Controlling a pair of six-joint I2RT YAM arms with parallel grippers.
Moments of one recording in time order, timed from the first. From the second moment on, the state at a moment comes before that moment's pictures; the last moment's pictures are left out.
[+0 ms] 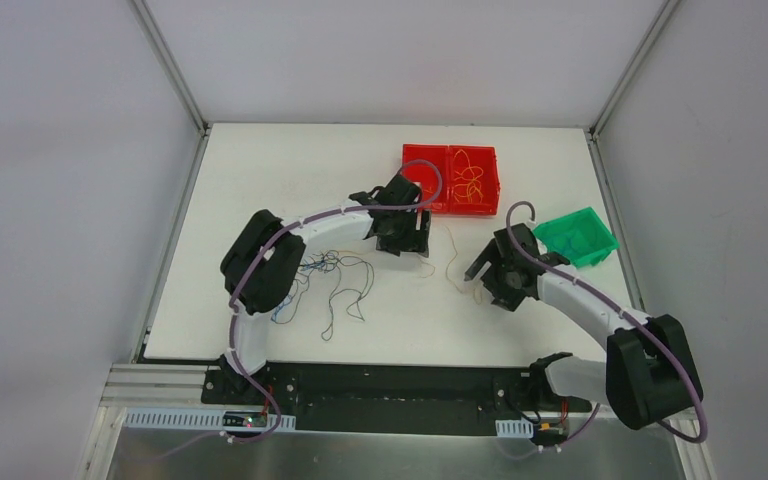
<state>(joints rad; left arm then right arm) -0.75 1.96 1.41 -0.44 0.10 -0.59 0.38 1.20 0.62 -0.55 0.06 1.00</state>
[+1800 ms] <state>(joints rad) -0.75 2.40 2.38 -0.34 0.05 -0.44 0.13 1.57 1.31 -0.55 -0.13 0.86</state>
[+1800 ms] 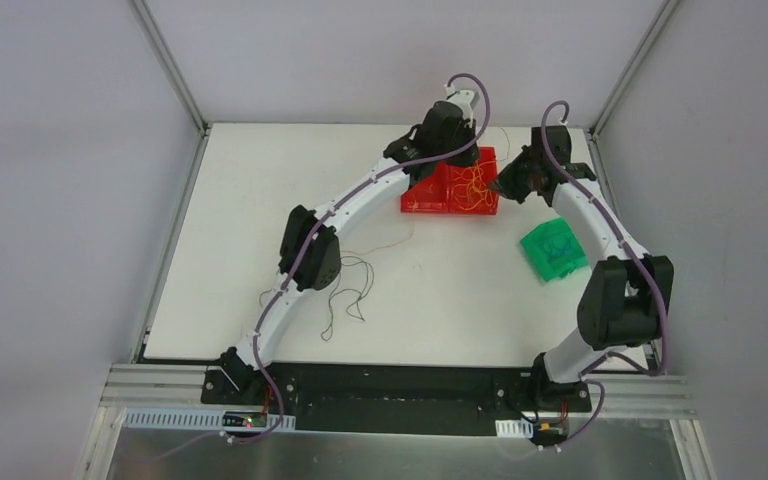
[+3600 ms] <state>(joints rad) -0.68 1.35 1.33 -0.41 -0.17 -0.38 0.25 2.45 2.18 -1.00 -0.08 0.58</state>
